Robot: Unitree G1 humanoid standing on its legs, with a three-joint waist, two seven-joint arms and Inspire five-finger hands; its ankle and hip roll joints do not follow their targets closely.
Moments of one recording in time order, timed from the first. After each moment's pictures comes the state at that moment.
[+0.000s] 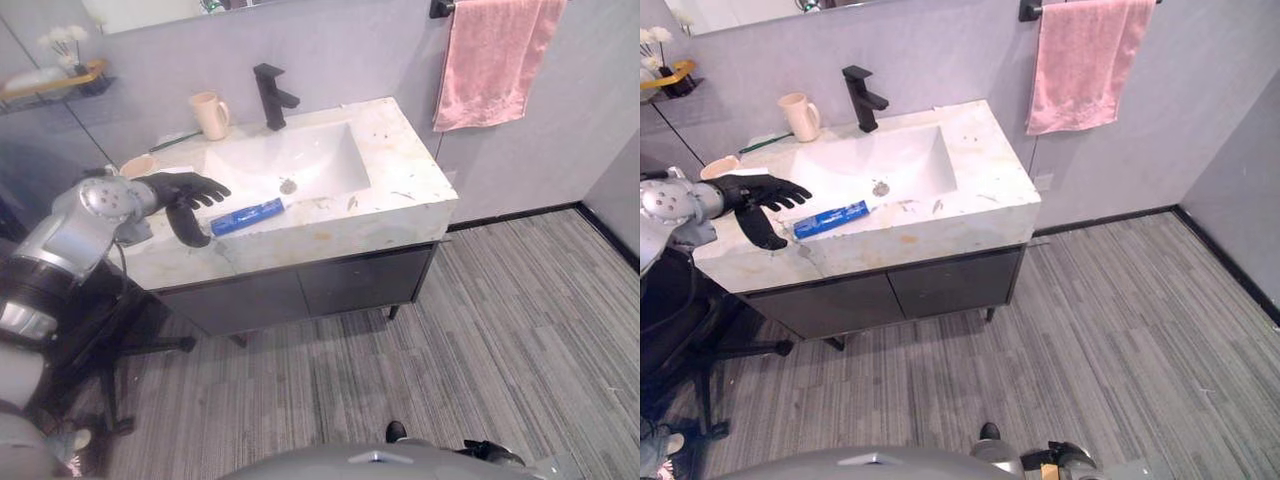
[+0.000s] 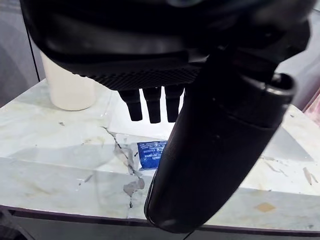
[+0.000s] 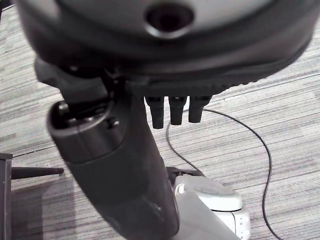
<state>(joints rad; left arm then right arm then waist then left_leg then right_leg) -0.72 1.08 -0.51 0.33 -0.03 0.27 -0.55 -0.02 -0.30 0.17 1.29 0.24 0.10 -0.09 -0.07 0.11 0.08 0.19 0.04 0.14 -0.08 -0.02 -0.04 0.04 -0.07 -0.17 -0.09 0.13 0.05</state>
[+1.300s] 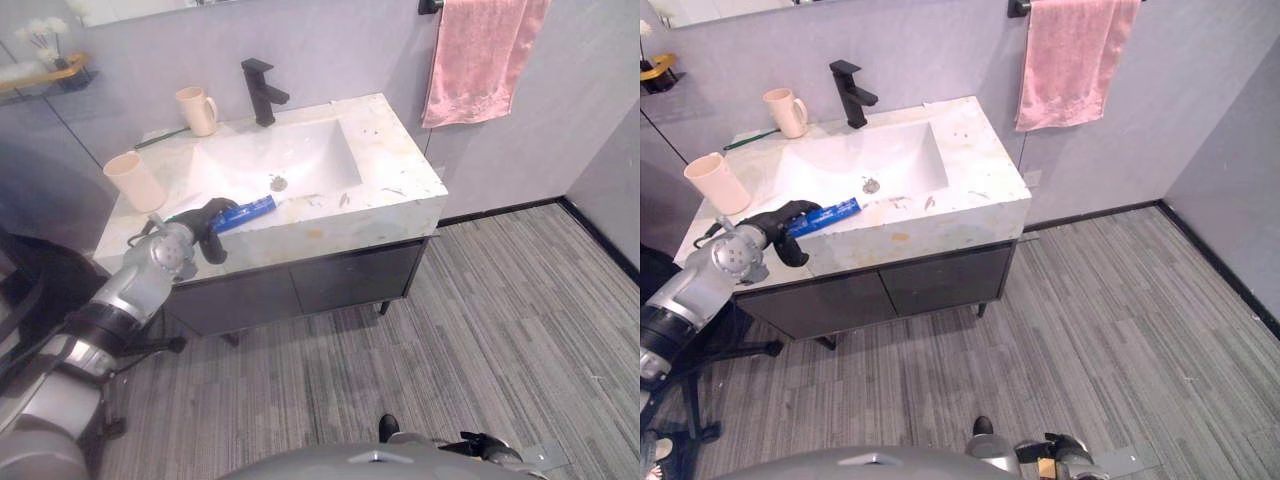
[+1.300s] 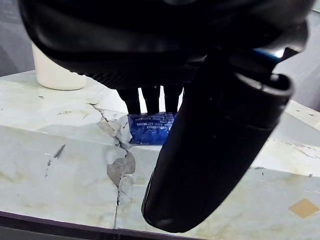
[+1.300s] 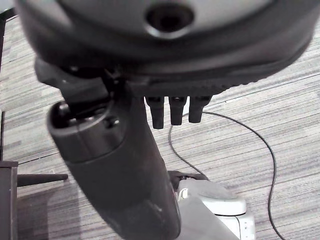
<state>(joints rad) -0.50 0.82 -0.47 0.28 0.22 0.34 -0.15 -0.01 -0.30 0.17 1.25 0.24 0.10 -0.10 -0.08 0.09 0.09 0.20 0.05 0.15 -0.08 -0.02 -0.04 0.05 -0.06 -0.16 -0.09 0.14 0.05</state>
